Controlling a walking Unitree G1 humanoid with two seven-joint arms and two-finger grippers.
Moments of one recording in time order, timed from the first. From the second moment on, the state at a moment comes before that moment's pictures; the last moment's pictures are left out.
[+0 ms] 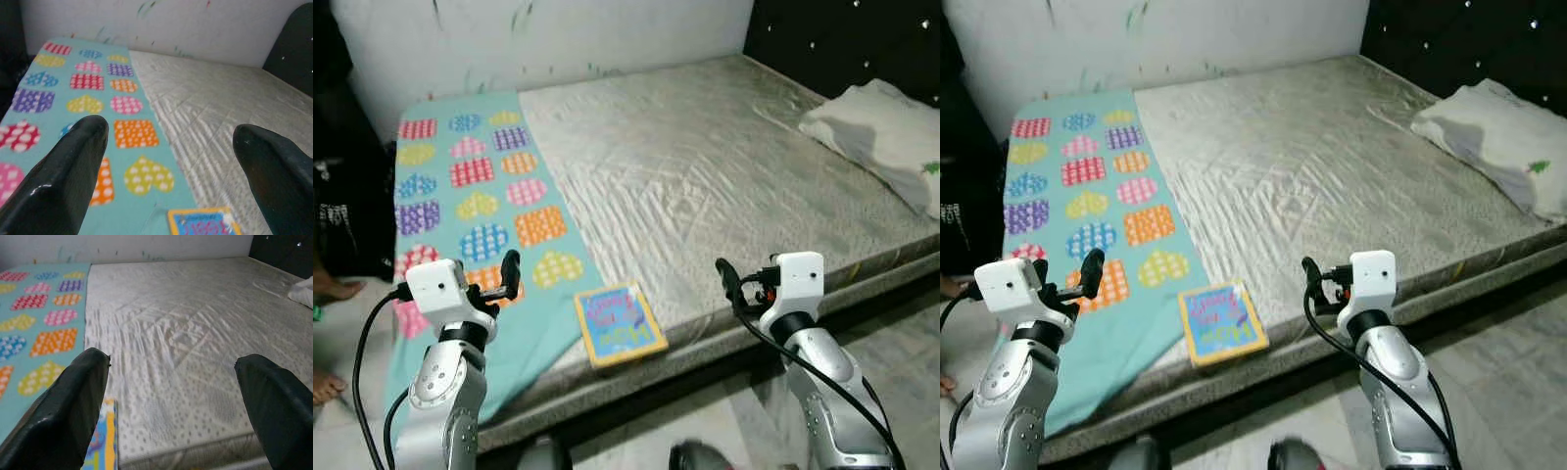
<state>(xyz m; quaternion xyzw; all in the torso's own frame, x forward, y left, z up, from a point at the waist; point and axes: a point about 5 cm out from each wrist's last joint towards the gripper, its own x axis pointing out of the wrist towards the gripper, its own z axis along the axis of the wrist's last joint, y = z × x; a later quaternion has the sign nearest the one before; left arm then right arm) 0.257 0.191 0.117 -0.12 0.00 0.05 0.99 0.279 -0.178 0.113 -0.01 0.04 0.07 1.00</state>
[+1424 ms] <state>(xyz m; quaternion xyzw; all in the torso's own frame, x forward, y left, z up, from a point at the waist) 0.257 0.188 0.119 -0.13 0.00 0.04 0.99 0.281 -0.185 0.112 -0.05 0.03 0.09 0.99</state>
